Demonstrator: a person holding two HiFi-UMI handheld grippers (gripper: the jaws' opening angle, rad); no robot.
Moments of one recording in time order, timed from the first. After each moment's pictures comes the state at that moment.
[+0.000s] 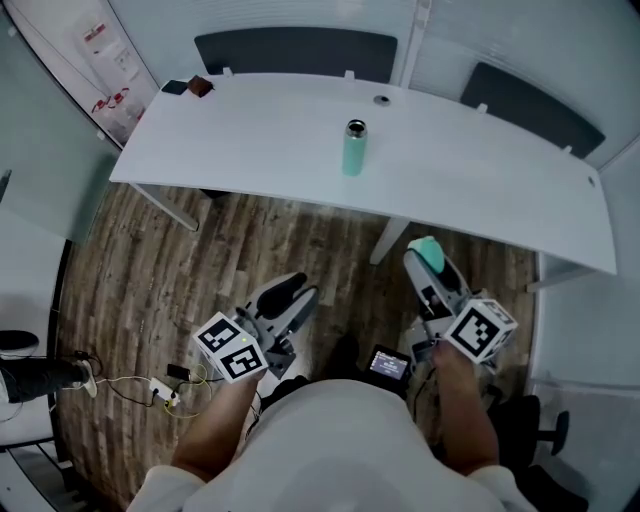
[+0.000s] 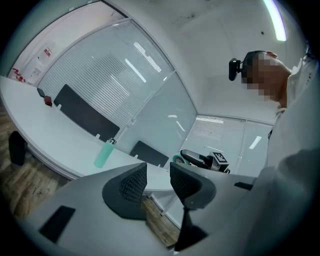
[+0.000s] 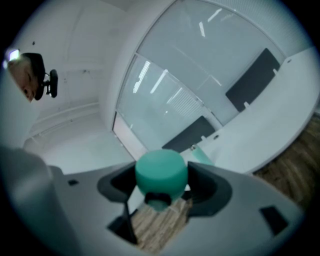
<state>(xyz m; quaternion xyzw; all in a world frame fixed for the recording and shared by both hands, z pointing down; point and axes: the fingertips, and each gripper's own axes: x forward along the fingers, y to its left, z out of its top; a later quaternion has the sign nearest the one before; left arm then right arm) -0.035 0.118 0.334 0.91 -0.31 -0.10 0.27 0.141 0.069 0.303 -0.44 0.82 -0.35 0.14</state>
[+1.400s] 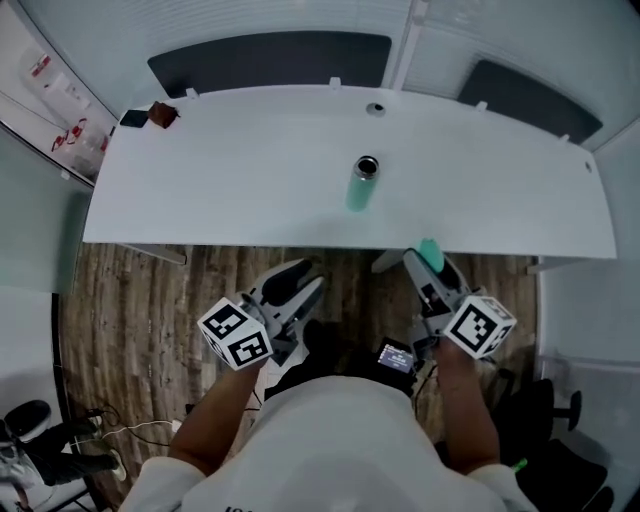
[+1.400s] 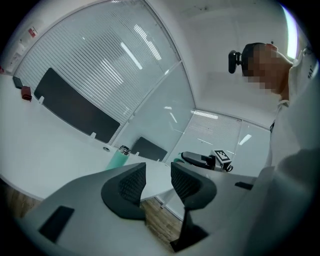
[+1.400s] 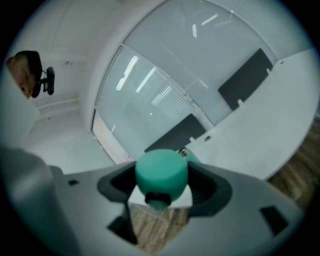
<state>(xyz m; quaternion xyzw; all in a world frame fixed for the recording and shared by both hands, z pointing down) -0.074 -0.076 0.362 0.93 -0.23 -0.05 0.29 0.100 -0.082 0.349 -0.52 0.76 -0.37 0.12</state>
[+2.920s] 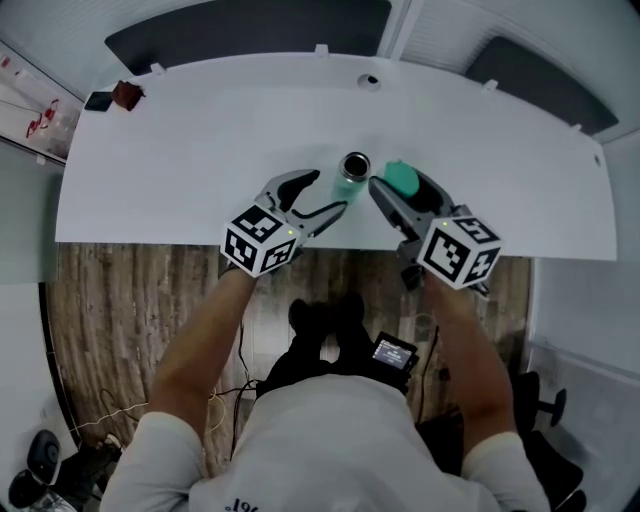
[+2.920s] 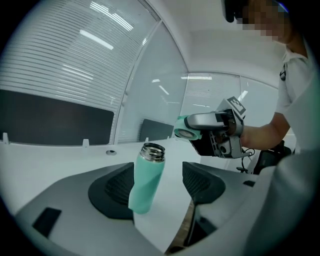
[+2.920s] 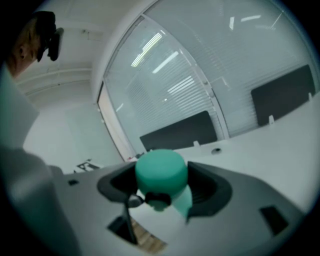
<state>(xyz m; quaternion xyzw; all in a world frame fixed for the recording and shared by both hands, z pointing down) 0.029 -0.251 0.446 0.96 -0.19 0.12 0.15 0.104 -0.251 0.385 -0.49 0.82 -0.29 -0.01</state>
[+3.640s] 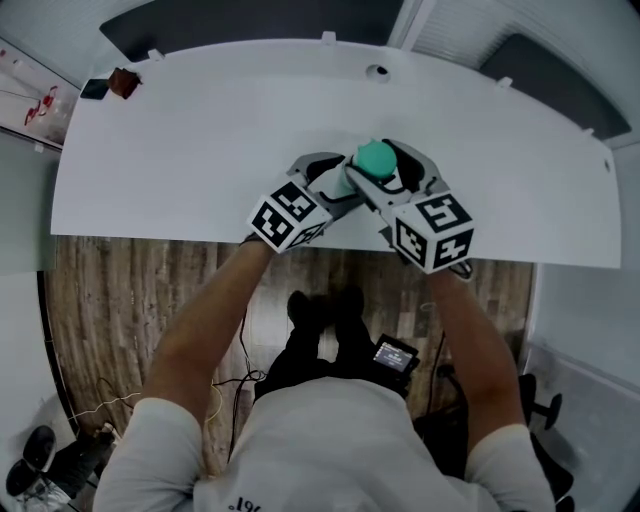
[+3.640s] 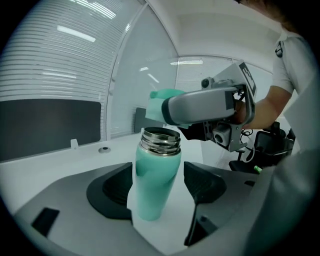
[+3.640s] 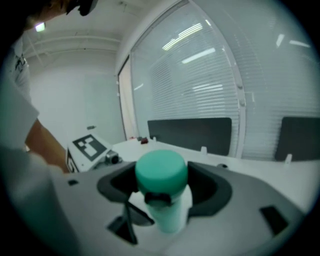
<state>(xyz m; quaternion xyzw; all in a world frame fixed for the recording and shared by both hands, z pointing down) 0.071 -0.278 0.492 0.97 -0.14 0.19 0.11 0.063 -0.299 0.415 -0.45 0.87 -0.15 -0.15</state>
